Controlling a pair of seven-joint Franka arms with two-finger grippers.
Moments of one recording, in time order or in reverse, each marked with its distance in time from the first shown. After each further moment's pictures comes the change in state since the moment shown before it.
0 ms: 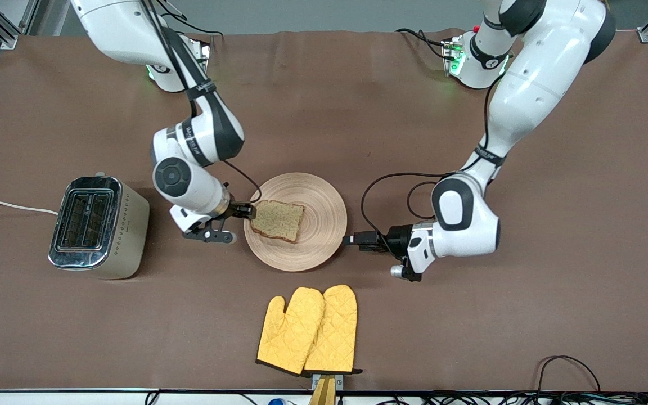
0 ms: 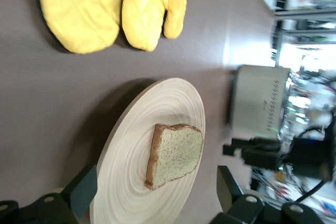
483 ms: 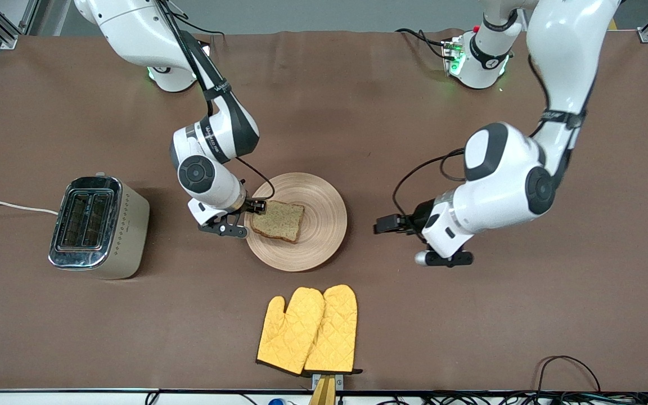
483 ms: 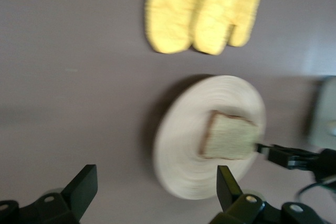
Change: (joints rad) left arm 0.010 -0.269 0.035 0.012 0.640 -0.242 -0.558; right arm 0.032 0.040 0.000 -0.009 0.001 0.029 0.064
